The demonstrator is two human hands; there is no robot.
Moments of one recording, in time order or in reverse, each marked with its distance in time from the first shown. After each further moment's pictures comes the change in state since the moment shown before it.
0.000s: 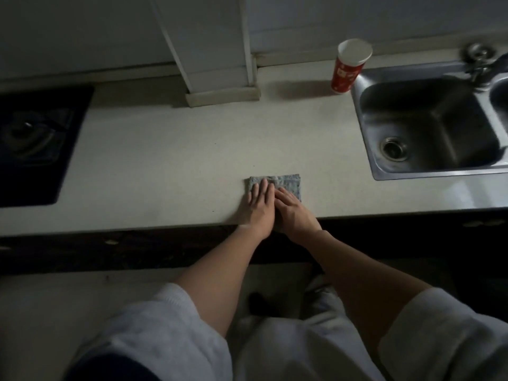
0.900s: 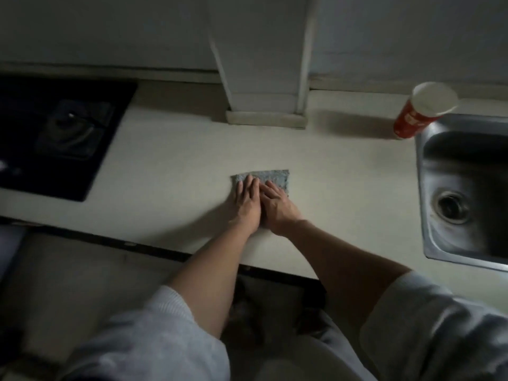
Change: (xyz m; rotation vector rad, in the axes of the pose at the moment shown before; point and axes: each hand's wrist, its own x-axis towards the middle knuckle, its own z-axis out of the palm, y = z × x) left_hand 0.098 -0.100 -0.054 -0.193 0.008 -0.363; right_hand 0.178 -0.040 -0.010 -0.095 -0.217 -0.152
